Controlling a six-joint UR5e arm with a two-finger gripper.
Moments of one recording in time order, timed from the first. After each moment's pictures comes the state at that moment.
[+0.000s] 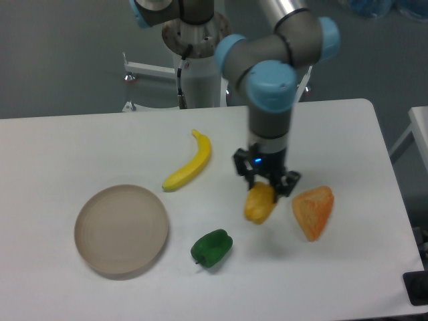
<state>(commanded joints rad) 2.38 -1.97 -1.41 -1.12 1.54 1.11</state>
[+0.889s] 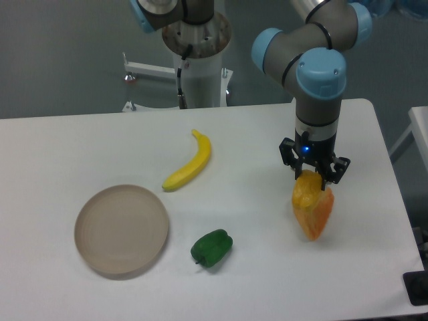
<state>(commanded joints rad) 2.38 -2.00 -1.38 -1.10 1.64 1.11</state>
